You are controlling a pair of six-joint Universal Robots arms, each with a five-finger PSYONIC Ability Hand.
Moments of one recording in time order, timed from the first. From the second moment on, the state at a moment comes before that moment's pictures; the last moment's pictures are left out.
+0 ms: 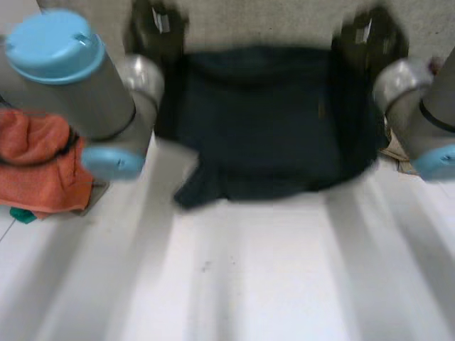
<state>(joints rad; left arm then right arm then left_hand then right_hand) 4.16 -2.20 -0.82 3.35 -1.68 3.85 1.90 -1.08 1.02 -0.14 1.43 2.29 1.12 1.19 1.19 1.20 0.99 1.06 1.18 1.19 1.20 1.00</state>
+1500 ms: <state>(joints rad) 4.09 -1.62 -1.98 3.33 -1.67 3.80 1.68 -1.44 1.56 0.27 1.19 2.70 0.85 0.86 0.86 0.85 0.68 0.33 0.32 0.32 0.32 0.12</state>
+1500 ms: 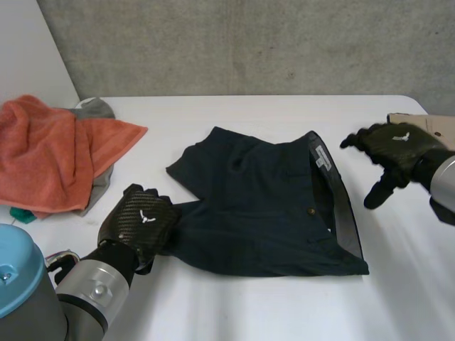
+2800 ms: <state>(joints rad) 4.10 -1.58 -2.01 3.26 -1.68 3.61 1.80 -0.62 0.89 -0.33 1.30 2.41 0.60 0.59 0.60 0.59 0.41 1.11 1.18 1.19 1.20 1.00</state>
